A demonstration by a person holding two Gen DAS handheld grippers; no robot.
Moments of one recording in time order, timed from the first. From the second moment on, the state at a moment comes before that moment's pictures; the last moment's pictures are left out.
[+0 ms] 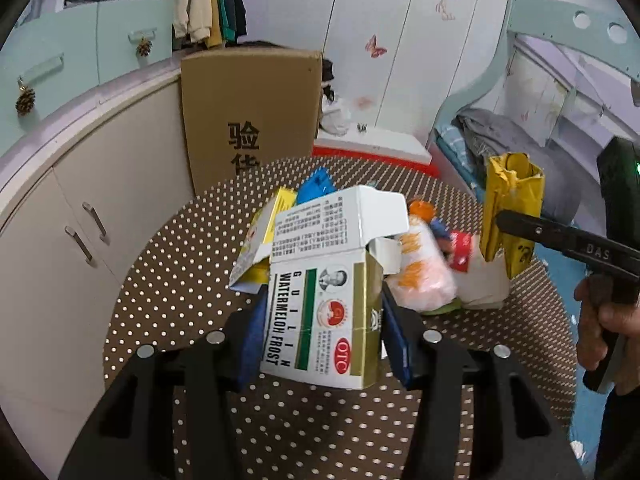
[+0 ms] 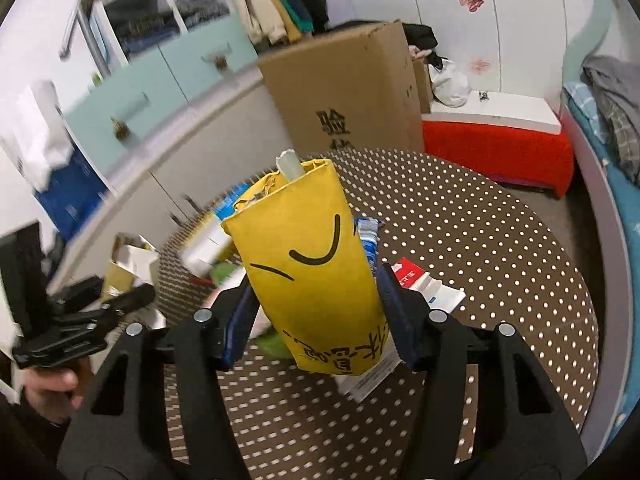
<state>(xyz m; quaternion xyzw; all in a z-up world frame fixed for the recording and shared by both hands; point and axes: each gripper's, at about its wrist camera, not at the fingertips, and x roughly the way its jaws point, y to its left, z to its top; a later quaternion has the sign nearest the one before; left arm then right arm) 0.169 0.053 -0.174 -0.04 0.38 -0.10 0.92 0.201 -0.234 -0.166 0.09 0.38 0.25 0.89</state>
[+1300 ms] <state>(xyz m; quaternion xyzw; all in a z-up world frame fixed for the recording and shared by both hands) 0.188 -0.418 -0.257 0.16 0.47 -0.39 0.78 0.098 -0.635 -0.425 0.43 0.47 -0.14 0.76</state>
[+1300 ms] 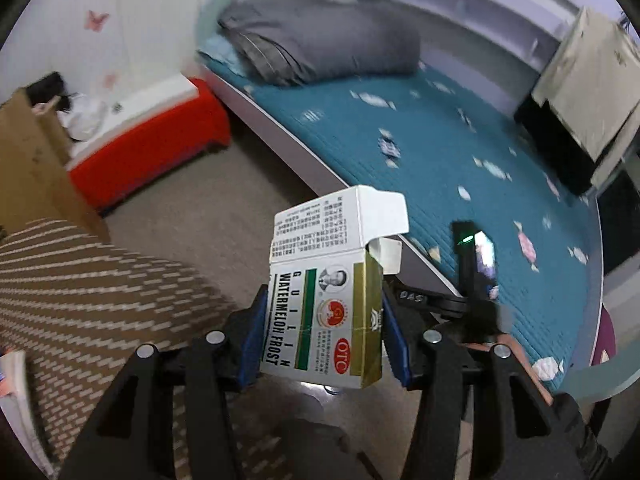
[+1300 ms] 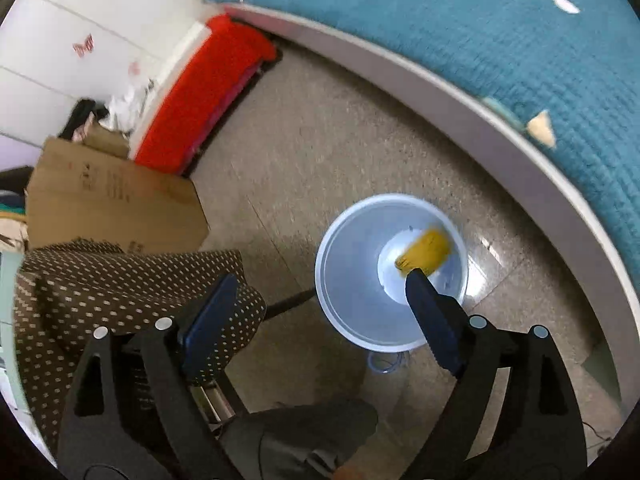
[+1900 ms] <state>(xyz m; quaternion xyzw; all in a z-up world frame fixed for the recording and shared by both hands) 0.198 -0.507 -0.317 0.24 0.51 -0.36 0.74 0.017 -0.660 -0.331 0.43 0.35 -0.20 0.81</state>
